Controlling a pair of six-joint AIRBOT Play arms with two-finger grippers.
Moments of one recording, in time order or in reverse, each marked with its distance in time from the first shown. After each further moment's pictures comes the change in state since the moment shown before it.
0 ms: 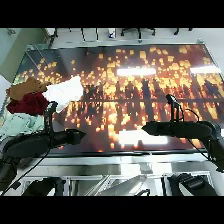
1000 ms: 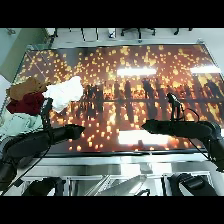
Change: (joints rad) left arm 0.006 0.000 0.000 0.000 -0.147 -0.022; right arm 0.000 0.000 0.000 0.003 0.050 0.000
